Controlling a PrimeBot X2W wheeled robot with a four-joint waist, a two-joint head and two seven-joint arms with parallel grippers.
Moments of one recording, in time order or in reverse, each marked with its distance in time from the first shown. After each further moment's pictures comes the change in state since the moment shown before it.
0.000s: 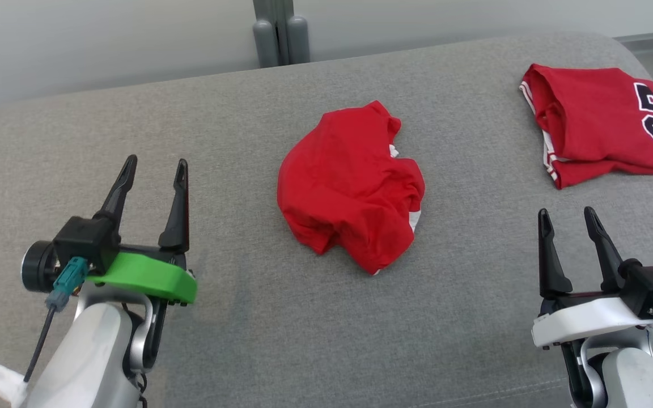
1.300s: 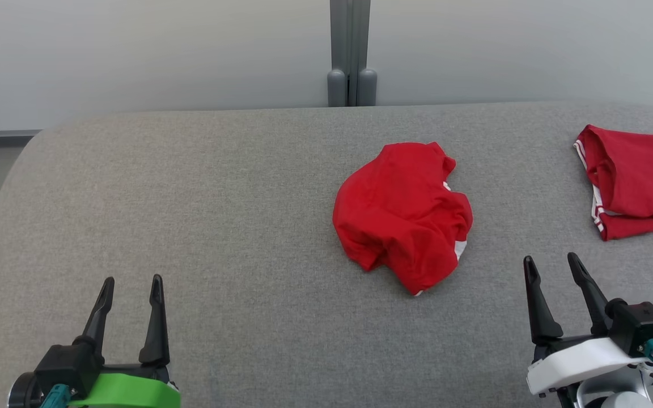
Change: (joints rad) left arm 0.430 -0.140 0.310 -0.147 0.174 -0.120 -0.002; right arm 0.141 -0.012 0.052 -0.071 0.026 0.000 0.061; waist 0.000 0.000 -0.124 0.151
